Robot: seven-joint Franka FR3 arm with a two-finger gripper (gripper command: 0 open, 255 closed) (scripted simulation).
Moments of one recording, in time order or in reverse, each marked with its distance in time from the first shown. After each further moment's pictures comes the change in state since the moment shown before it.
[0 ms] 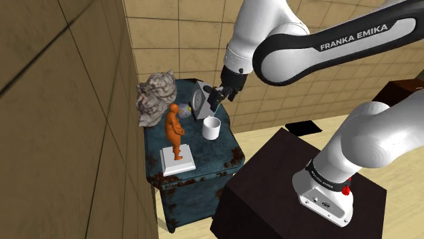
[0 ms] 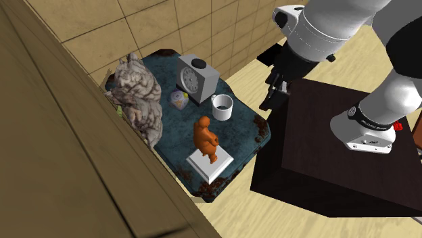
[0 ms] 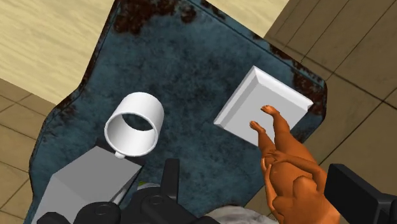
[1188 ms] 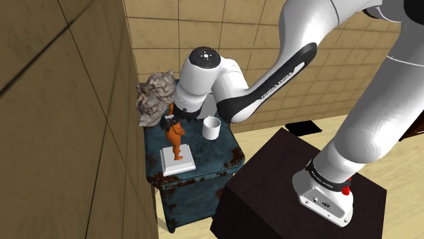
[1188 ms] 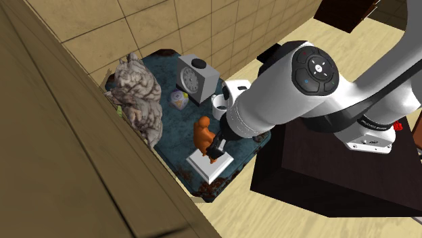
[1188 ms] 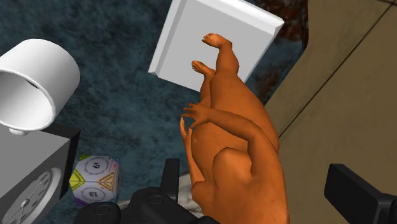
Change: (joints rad) arm -0.204 0.644 0.311 0.271 -0.855 0.349 0.948
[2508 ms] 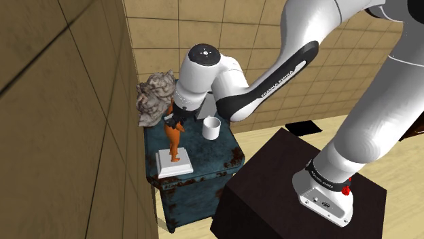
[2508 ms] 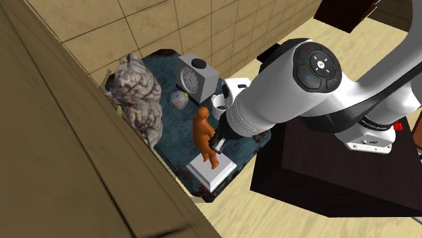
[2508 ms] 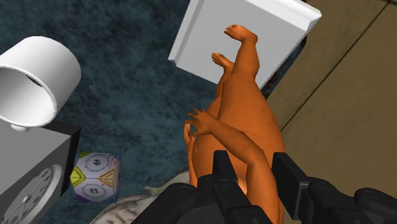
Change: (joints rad) arm -0.007 -0.013 0.011 0.004 0.028 -0.010 -0.024
